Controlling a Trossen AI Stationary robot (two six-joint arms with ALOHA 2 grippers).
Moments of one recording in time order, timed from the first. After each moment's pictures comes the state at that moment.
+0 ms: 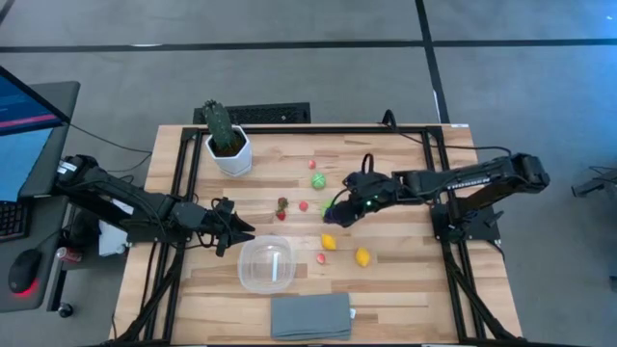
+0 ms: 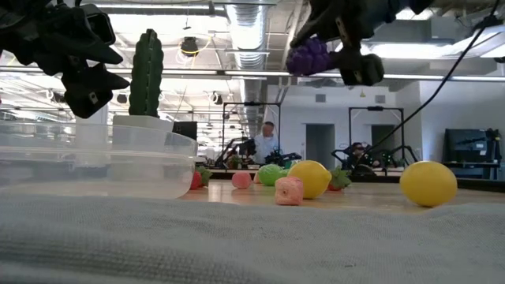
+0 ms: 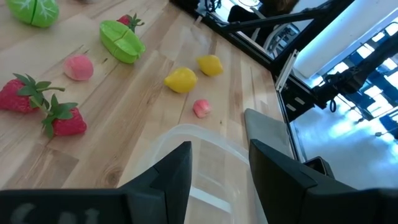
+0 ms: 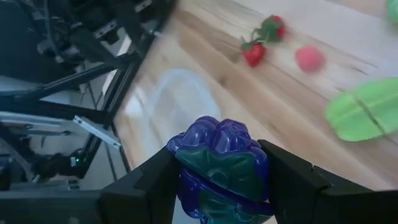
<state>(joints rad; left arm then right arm) -0.35 0.70 0.22 0.17 -0.20 -0.71 0.07 1.35 0.94 -0.23 -0.06 0.98</state>
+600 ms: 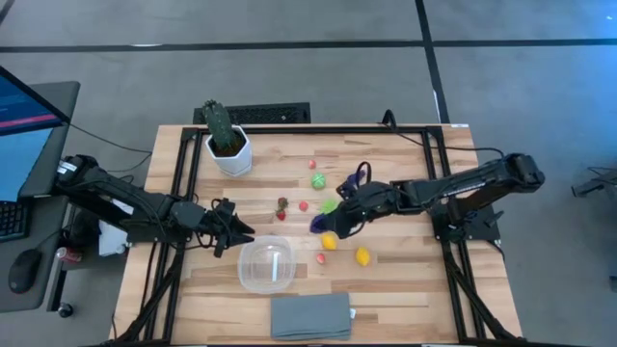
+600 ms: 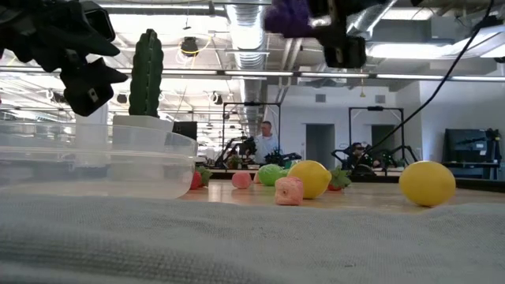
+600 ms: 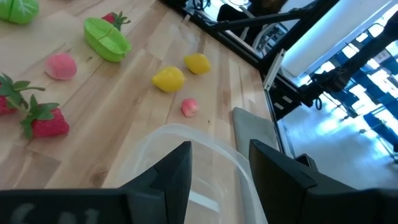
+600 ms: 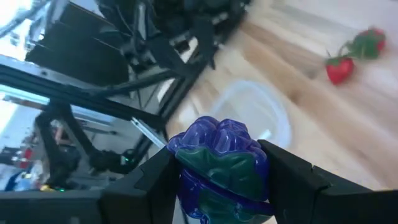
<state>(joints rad) -0.35 0.70 0.22 0.20 -0.15 -0.72 0.16 1.41 0.94 0.04 -0.02 0.99</state>
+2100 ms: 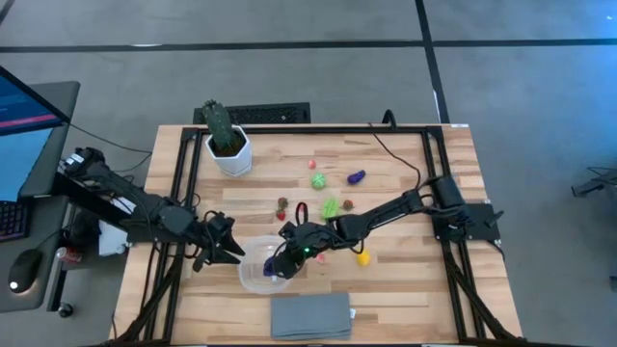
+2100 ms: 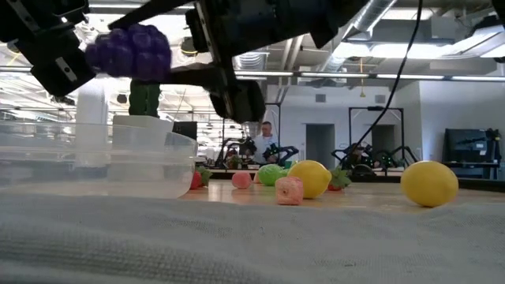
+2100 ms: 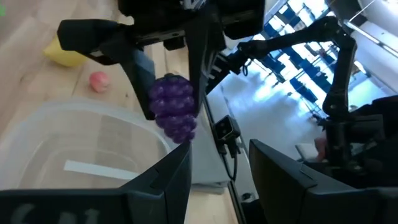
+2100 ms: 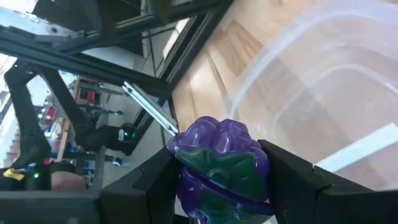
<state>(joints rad) -0.51 0.64 0.22 0.24 -0.03 -0.73 0.25 2.09 1.39 0.27 -0.15 1.03</state>
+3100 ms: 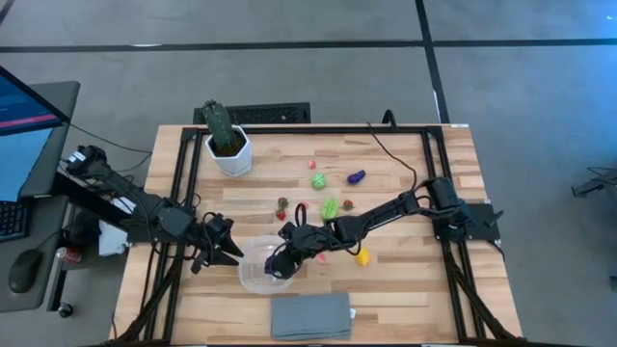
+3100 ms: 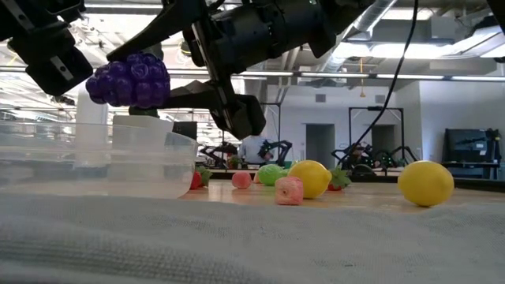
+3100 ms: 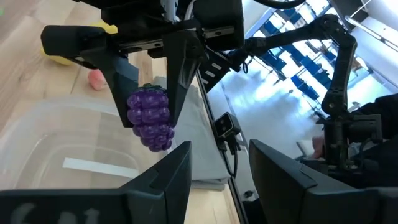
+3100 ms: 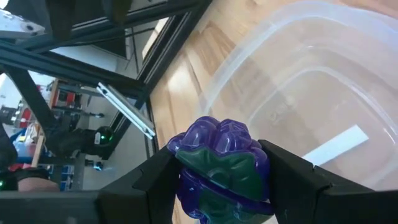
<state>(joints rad) -0.55 0.64 0.22 0.23 -0.07 -0.72 0.24 2.12 1.39 0.24 -0.11 0.99</state>
